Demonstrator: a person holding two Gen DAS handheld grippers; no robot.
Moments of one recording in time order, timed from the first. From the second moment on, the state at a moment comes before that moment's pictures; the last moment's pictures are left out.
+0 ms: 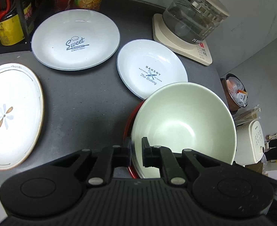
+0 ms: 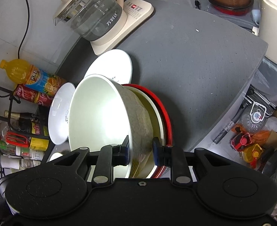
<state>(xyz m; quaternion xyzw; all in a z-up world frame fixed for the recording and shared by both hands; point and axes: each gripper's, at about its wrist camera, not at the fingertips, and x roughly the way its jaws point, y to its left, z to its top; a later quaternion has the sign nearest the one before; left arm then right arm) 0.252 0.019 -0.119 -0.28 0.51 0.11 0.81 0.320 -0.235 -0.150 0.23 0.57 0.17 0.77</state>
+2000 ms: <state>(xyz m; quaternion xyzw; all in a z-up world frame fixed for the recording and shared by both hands) 0.223 0.020 -0.082 -0.25 0.49 0.15 0.82 0.289 -0.253 -0.094 0.19 0.51 0.26 0.80</state>
